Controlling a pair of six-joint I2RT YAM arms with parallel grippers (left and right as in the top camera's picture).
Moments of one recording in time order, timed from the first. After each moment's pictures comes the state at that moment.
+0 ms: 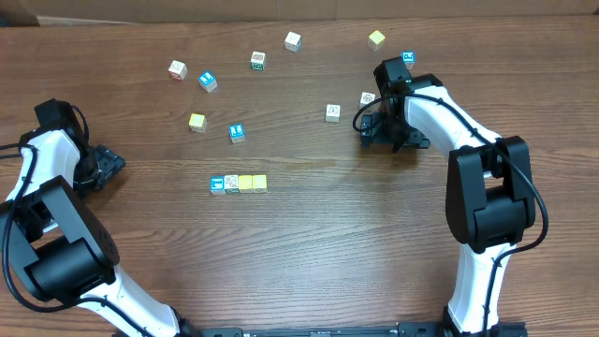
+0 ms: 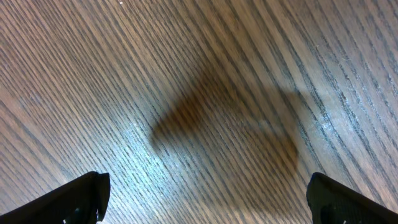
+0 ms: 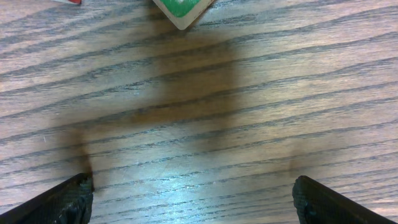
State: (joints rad) left arm 0.49 1.99 1.37 -0.83 -0.25 -0.50; right arm 0.23 2.17 1.58 -0.90 0.11 0.31
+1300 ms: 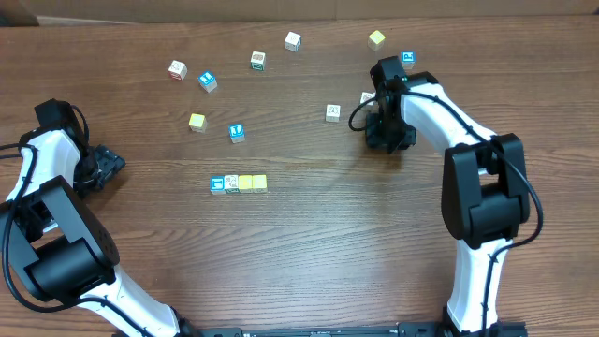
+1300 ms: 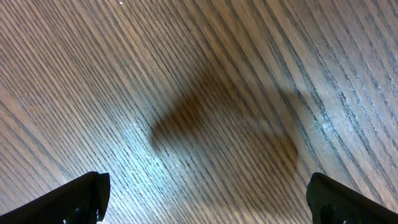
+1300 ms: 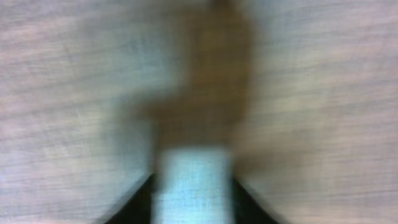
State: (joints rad) left arm 0.49 1.99 1.37 -0.83 -0.25 -0.50; right arm 0.24 2.20 1.65 -0.99 0.03 0.29
